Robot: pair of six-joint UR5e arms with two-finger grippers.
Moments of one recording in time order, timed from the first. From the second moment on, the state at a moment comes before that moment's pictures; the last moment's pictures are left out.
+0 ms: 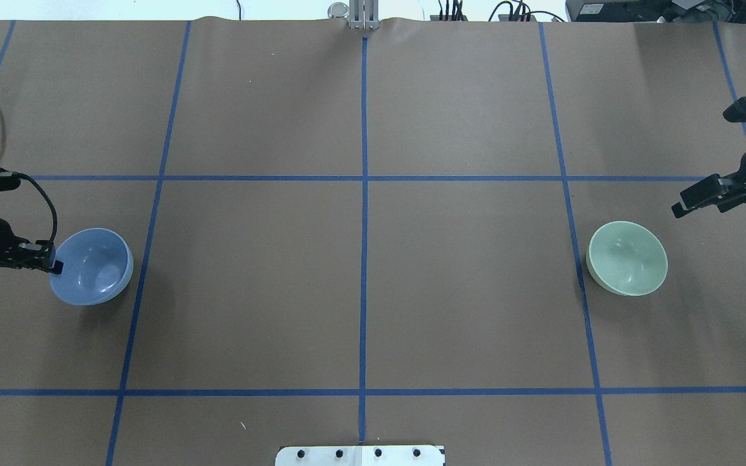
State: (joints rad) left arm -0.89 -1.51 -1.73 -2.22 -2.28 -0.98; right arm 1.13 -1.57 1.77 -1.29 2.41 0.47
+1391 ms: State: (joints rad) left arm -0.69 -2.17 -1.71 -1.70 -2.16 -1.50; right arm 1.07 -1.57 1.72 -1.20 2.37 0.48
